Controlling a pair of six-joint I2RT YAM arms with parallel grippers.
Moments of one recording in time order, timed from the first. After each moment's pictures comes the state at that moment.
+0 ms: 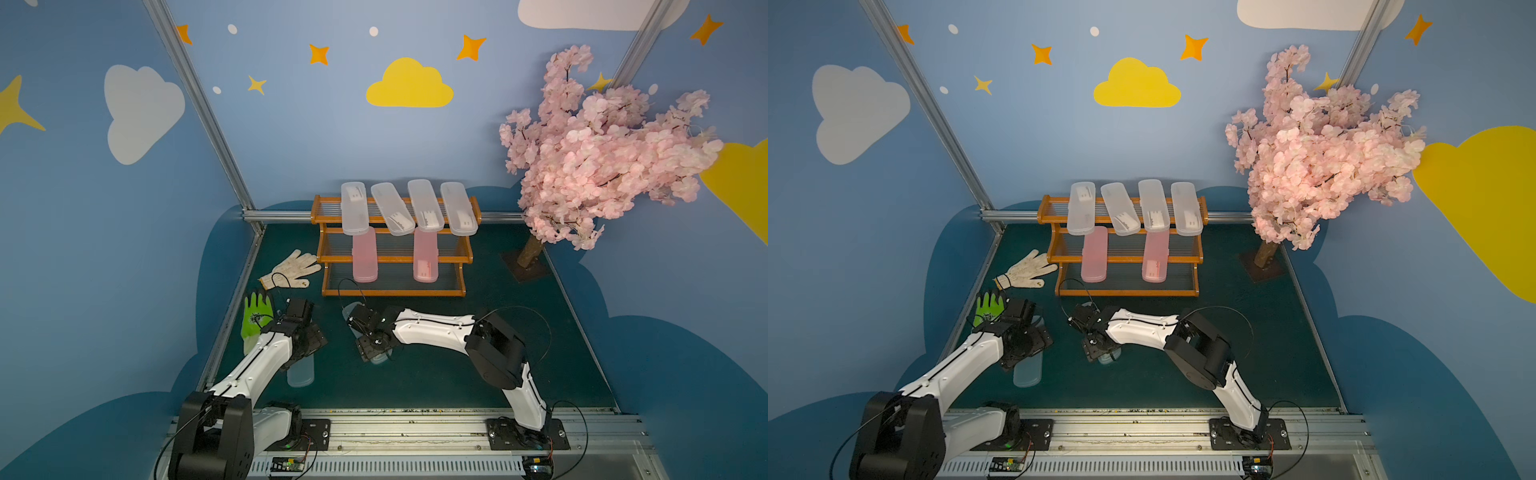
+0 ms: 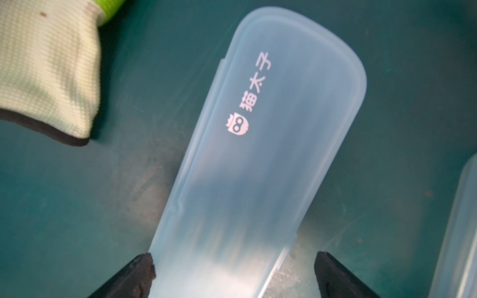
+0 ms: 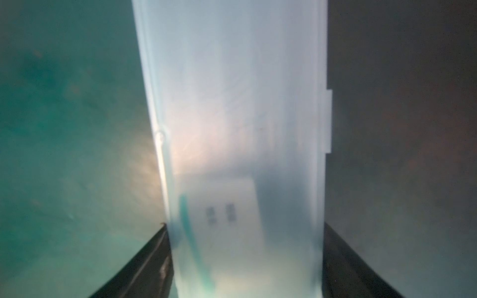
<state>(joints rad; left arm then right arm) -0.12 1.17 0.58 -0.73 -0.14 -0.73 1.15 2.10 1.53 -0.73 0.14 0.59</state>
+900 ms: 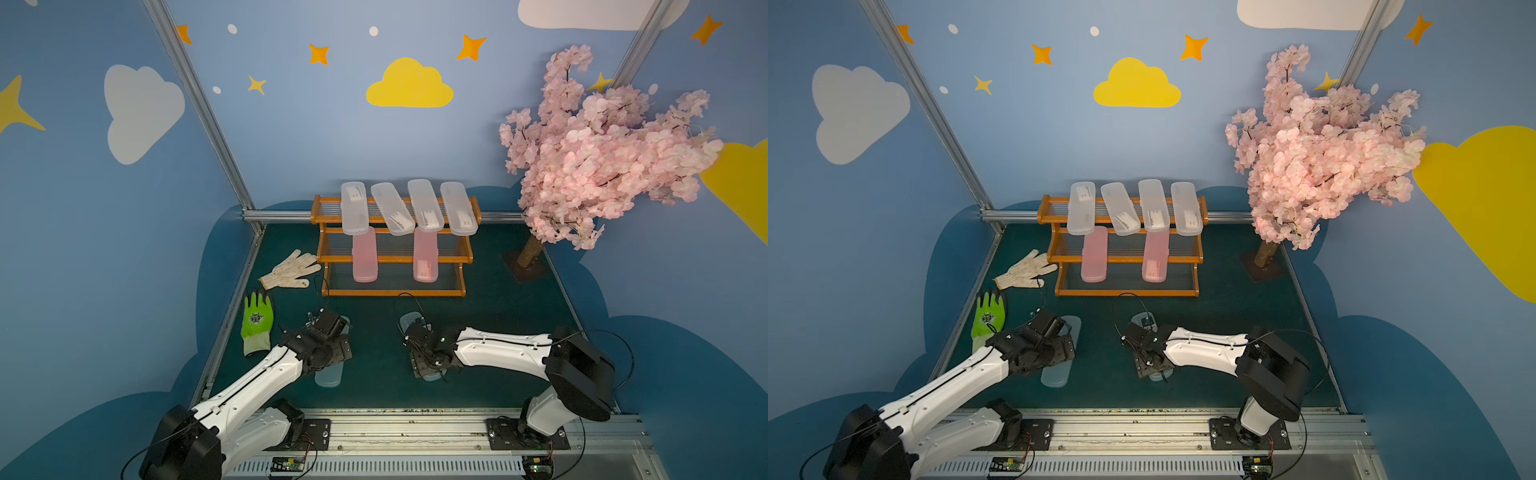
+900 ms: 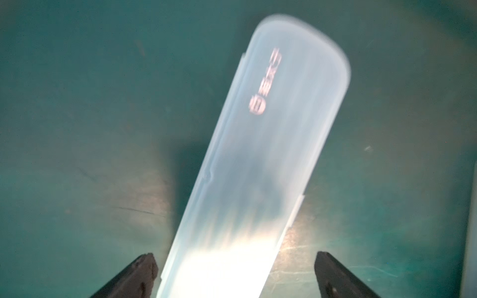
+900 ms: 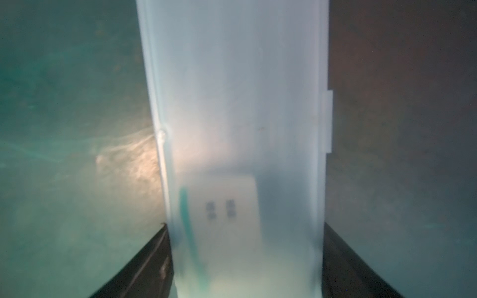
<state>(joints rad) -0.53 1.01 0.60 -0.82 -0.18 -0.86 1.10 1.61 0.92 -0.71 0.21 0.75</state>
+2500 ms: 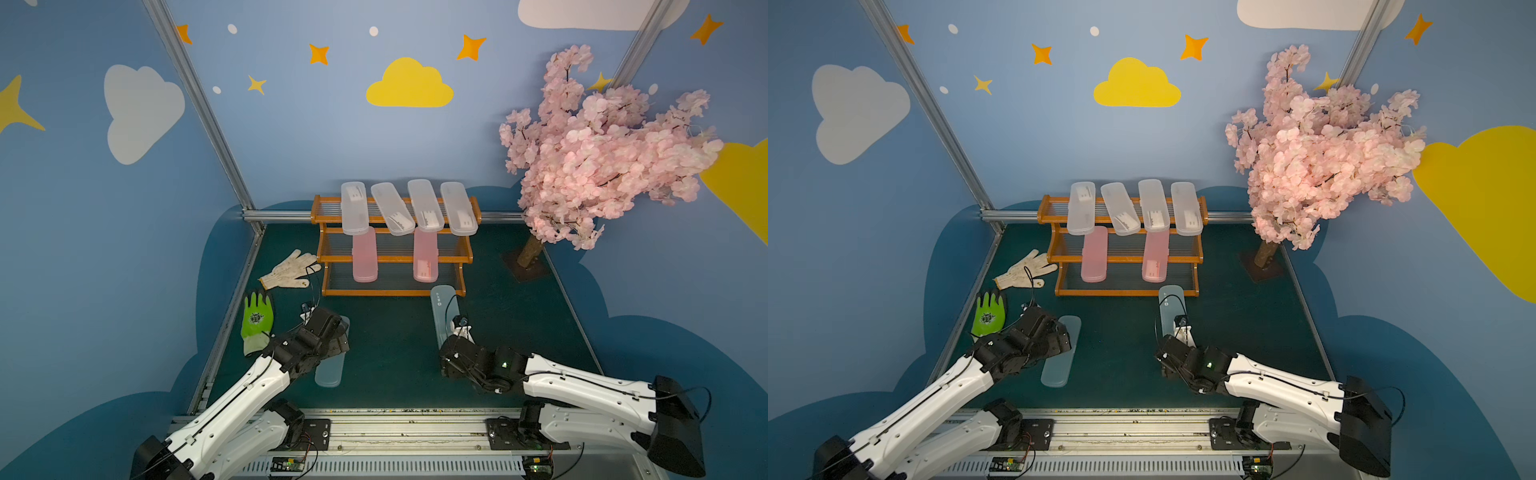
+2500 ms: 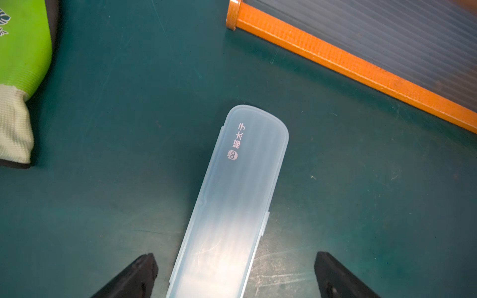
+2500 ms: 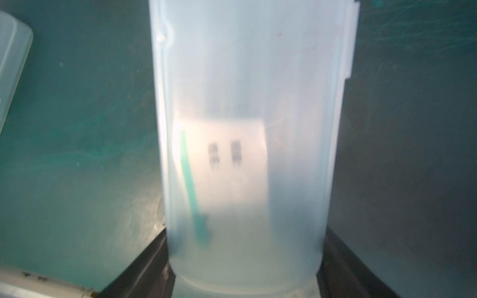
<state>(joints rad) -0.55 0.90 0.65 -0.83 -0.26 -0.82 1.09 1.07 0.67 -0.70 0.40 0.83</state>
